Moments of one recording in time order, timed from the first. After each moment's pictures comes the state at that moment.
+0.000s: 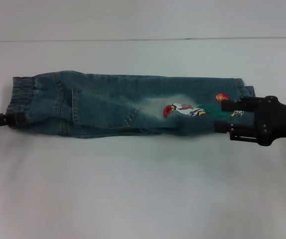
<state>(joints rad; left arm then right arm) -0.43 -1.98 0.59 0.73 2.18 1.25 -1.99 0.49 2.09 -0.57 -0.77 -2.05 -1.70 1.40</state>
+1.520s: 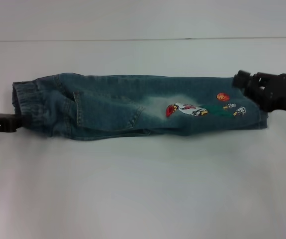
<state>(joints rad) -0.44 -2.01 0.71 0.80 2.17 1.26 -1.96 0.48 2.08 -0.46 -0.57 -1.88 -1.51 1.28</state>
